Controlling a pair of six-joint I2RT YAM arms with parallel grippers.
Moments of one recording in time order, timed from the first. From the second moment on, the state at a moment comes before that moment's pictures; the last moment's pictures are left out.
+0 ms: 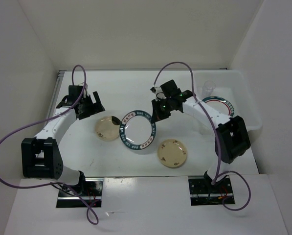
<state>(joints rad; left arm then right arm) 0.00 1.44 1.02 -0.44 0.11 -0.40 0.53 1.72 1.32 -0.62 -0.46 0.21</state>
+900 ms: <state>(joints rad) 0.00 1.43 1.01 -0.42 0.17 -0.40 -0.22 1.28 1.36 -0.75 0.32 0.58</state>
